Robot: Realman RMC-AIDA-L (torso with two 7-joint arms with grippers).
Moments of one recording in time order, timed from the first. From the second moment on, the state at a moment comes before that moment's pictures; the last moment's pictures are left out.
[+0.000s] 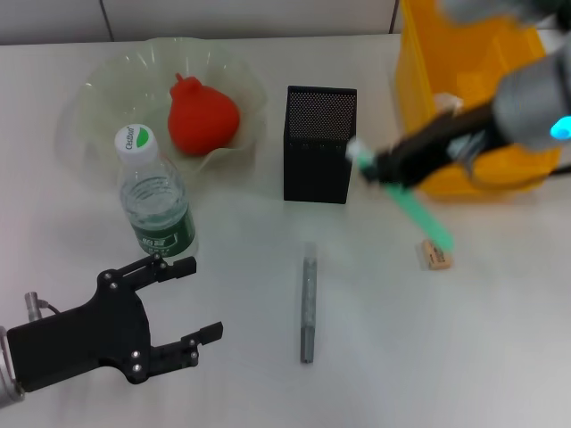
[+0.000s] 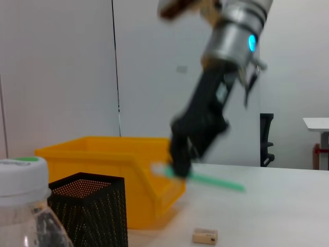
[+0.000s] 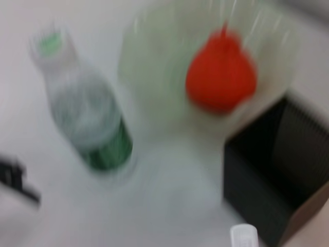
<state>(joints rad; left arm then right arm) -0.19 -2.07 0.95 0.50 1.66 1.67 -0.72 0.50 2.08 -1.46 -1.65 -2.40 -1.51 2.70</state>
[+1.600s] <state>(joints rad) -0.19 -2.07 0.95 0.50 1.68 1.67 -0.72 0.52 2.08 -1.32 -0.68 -1.13 -1.13 1.26</state>
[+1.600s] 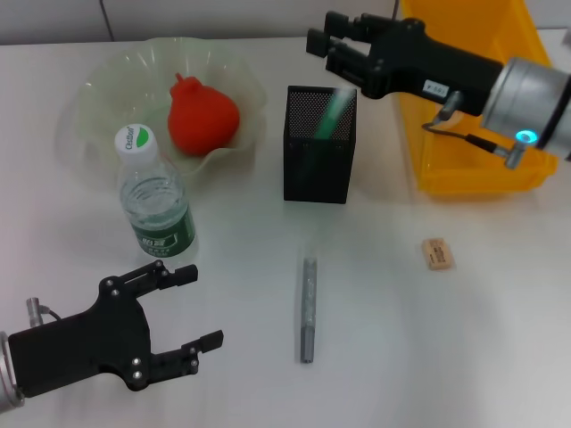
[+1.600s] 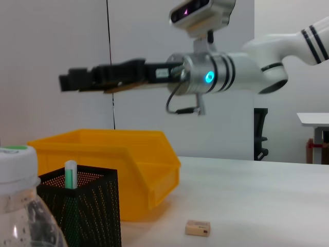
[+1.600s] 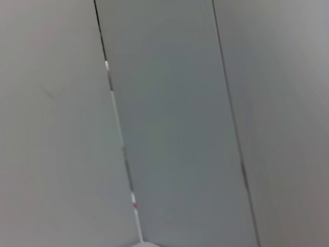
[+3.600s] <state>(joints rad) -0.20 -2.07 0.95 0.50 1.69 1.66 -0.72 0.53 2.09 -1.52 -1.28 -2.61 -1.41 2.77</state>
